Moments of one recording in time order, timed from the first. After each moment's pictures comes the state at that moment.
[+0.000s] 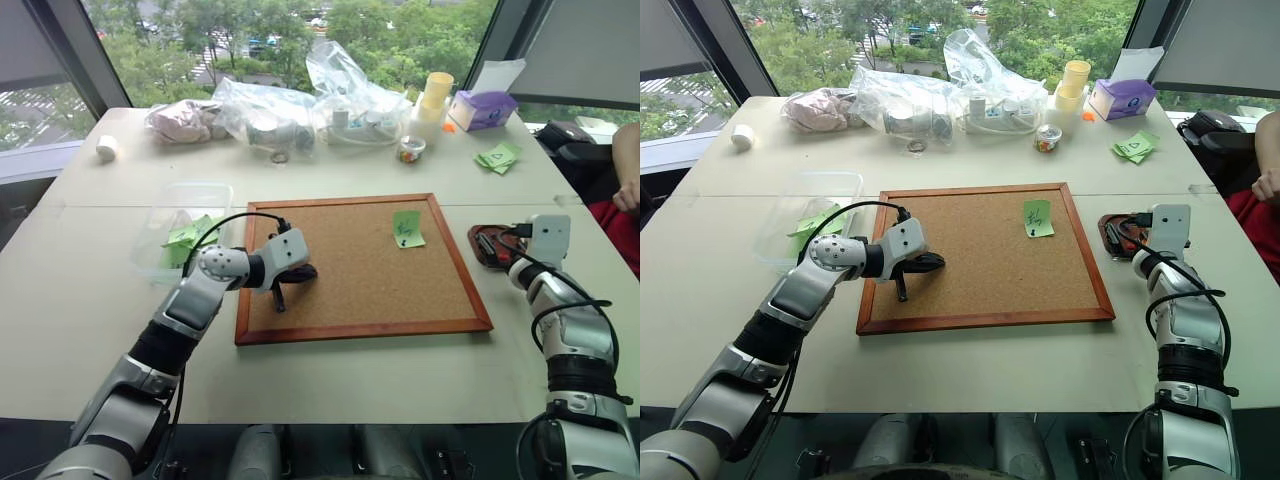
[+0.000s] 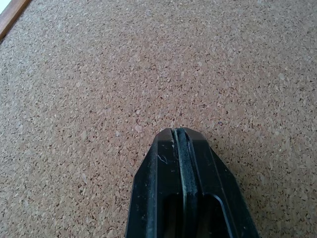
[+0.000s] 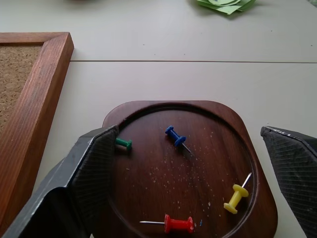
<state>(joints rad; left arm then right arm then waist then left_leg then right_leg) -0.56 0.47 -0.34 0.08 0.01 0.39 -0.96 -0.39 -0.52 -0.34 0.36 0.22 0.32 0.25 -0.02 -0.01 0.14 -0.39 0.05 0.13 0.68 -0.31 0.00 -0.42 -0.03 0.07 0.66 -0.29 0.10</state>
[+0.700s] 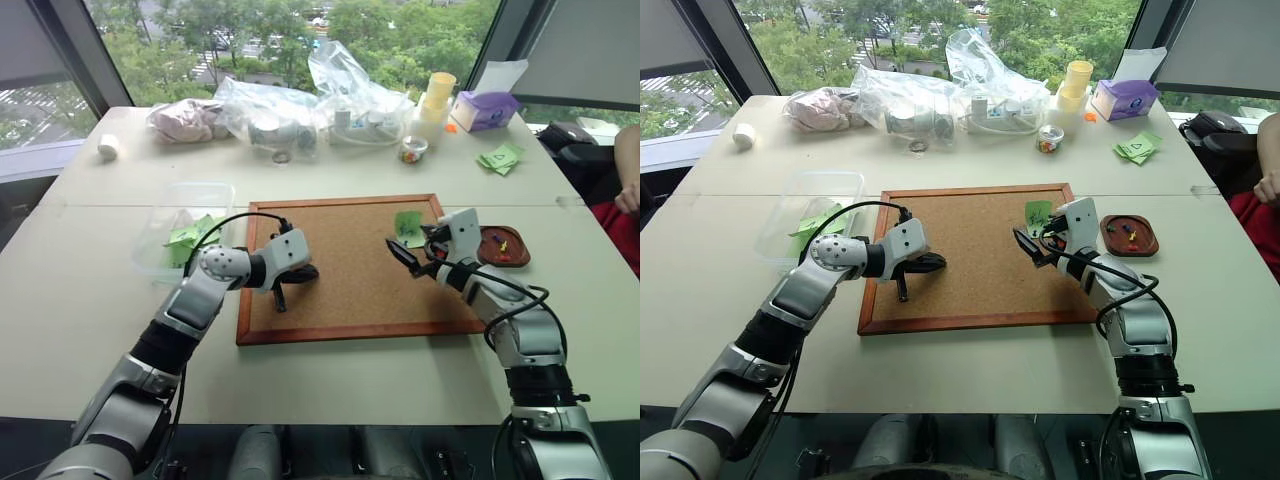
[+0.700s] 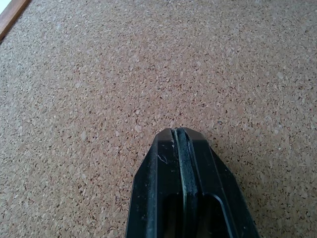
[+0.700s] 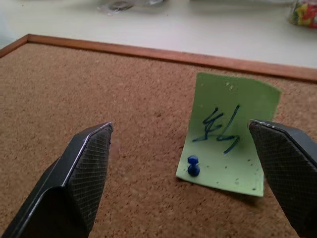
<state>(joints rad) -0.56 0.47 -0.34 0.08 0.01 0.38 -0.97 -0.34 -0.41 -0.07 0.02 0.32 0.46 0.48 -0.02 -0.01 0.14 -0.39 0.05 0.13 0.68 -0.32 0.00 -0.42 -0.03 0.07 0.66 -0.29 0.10</state>
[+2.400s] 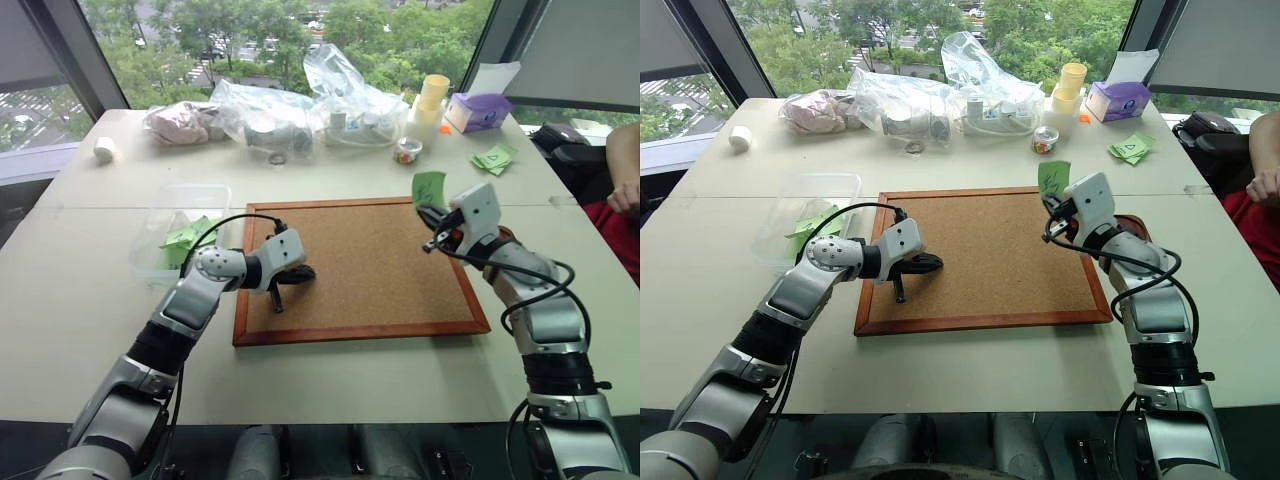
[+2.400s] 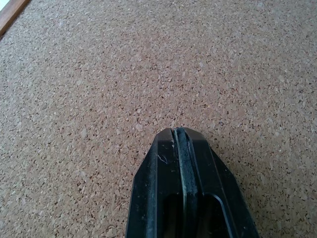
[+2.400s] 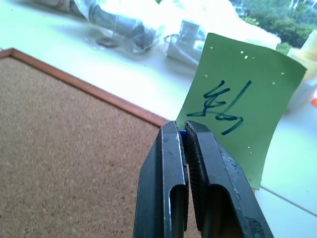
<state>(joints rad) -0.56 0.47 -0.33 0.11 -0.01 0.38 -0.97 -0.40 -0.50 -0.11 -0.05 0.19 0.34 0.53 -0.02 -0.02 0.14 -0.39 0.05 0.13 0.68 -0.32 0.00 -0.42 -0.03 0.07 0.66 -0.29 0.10</state>
